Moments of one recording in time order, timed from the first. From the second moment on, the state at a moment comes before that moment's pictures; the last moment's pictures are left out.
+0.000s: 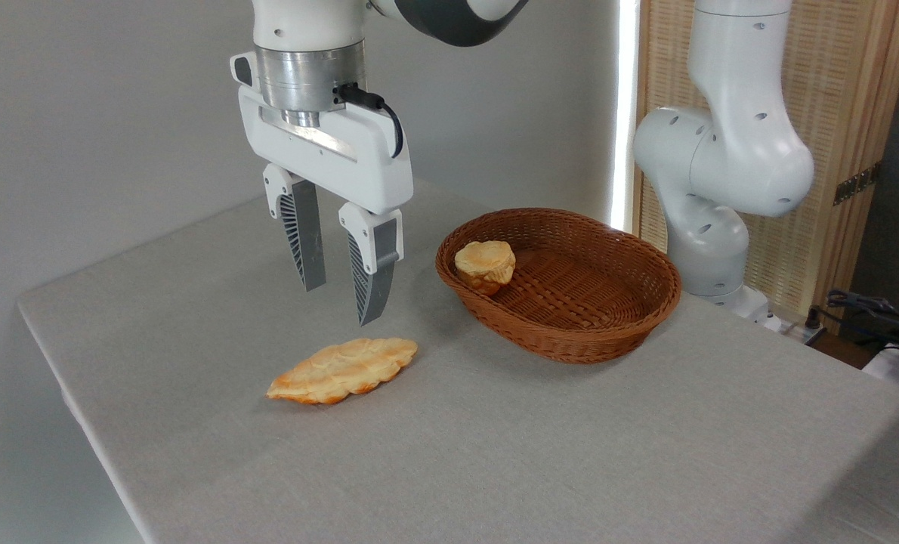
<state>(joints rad) -0.07 -0.08 -0.01 -1.83 -0.06 1.85 0.62</state>
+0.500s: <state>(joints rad) -0.06 -0.08 -0.03 -1.83 -0.08 1.85 0.63</state>
